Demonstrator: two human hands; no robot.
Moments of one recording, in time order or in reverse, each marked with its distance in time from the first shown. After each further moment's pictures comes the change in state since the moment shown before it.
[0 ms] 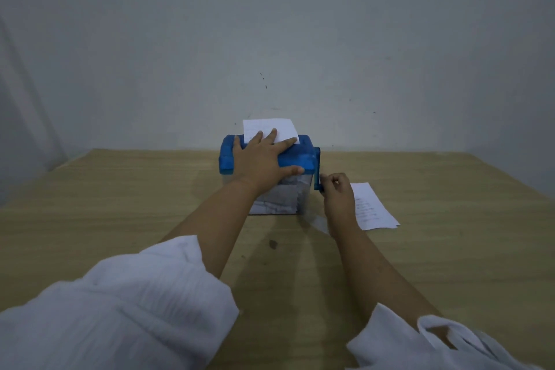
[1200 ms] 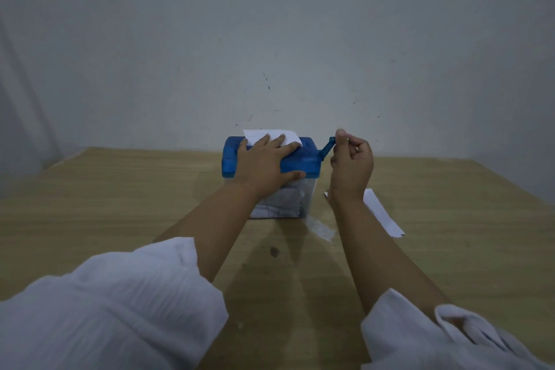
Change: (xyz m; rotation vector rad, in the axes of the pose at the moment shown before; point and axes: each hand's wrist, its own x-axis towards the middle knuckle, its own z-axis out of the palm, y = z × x) left_hand 0.007 -0.005 0.005 0.001 0.052 0.106; right_hand 0.020 -0.063 0.017 0.414 0.194 -0.270
